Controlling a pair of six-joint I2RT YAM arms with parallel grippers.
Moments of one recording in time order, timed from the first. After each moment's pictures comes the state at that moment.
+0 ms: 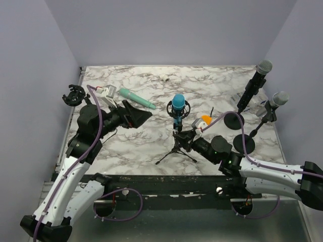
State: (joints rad) left arm -0.35 0.76 0.87 -0.22 0.47 -0.71; right arm 1.07 0.96 0.40 0.55 0.21 0.06
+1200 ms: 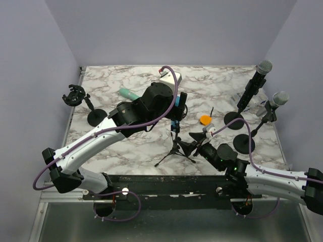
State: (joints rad) left arm -1.00 1.37 1.59 -0.69 -0.36 -0.35; right arm 1.07 0.81 0.21 0.57 0.36 0.17
